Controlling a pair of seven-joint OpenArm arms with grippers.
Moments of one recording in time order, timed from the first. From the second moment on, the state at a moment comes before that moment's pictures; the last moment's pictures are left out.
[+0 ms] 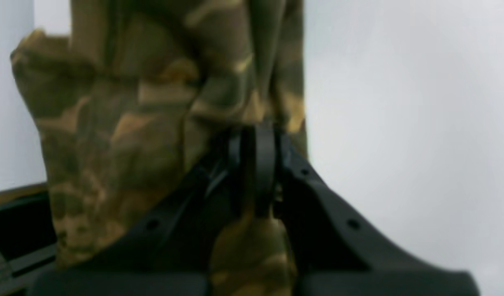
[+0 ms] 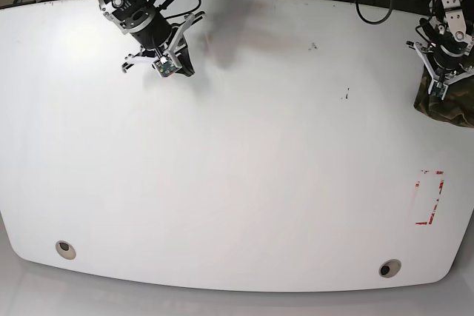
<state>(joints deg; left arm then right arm) 18.3 -21.6 -28.8 89.3 10.7 -32.2 26.9 -28.8 7.2 4.1 111.7 1.8 31.8 -28.0</state>
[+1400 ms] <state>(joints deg) 25.7 5.5 -23.9 102.6 11.6 -35.0 -4.6 -23.9 8.7 20.5 110.8 1.3 30.0 -20.4</state>
